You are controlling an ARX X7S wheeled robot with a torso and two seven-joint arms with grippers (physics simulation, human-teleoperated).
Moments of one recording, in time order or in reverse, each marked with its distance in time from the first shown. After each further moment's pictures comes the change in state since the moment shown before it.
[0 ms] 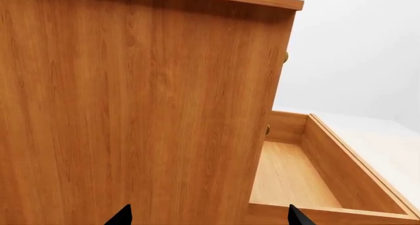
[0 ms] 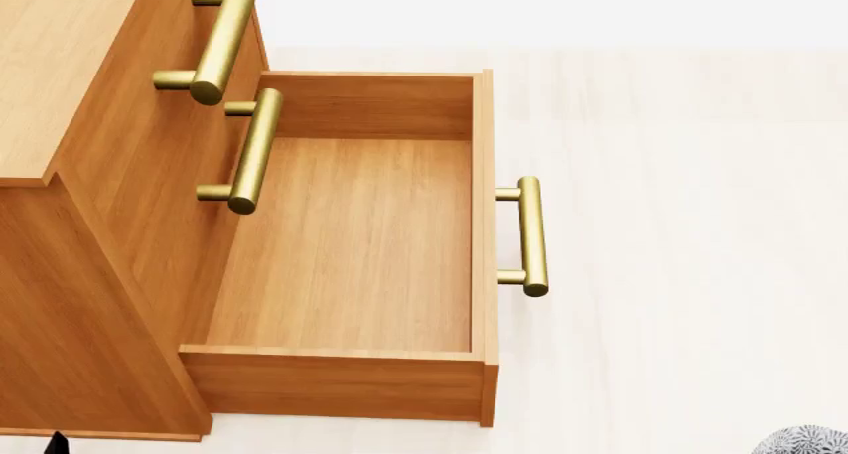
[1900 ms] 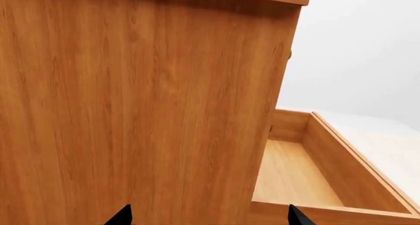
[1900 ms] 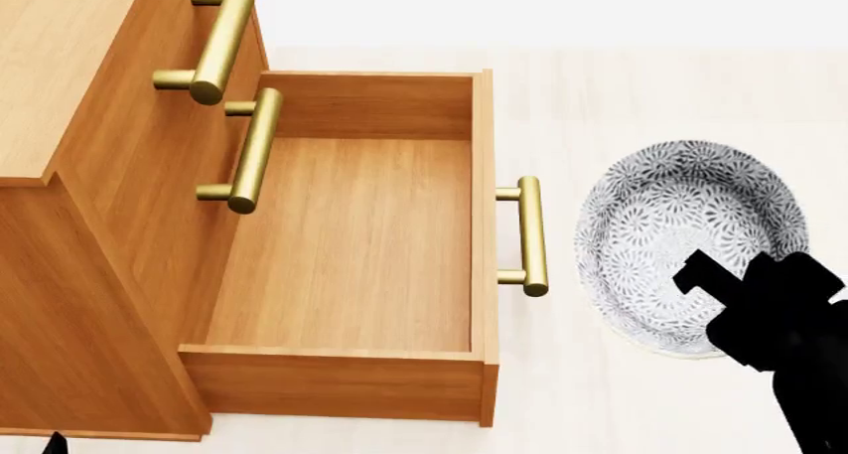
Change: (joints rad) left arm -0.005 -0.020 0.012 -0.013 -0.014 0.015 -0.019; right arm 0.592 0.295 -0.279 -0.191 0.536 0.284 0.623
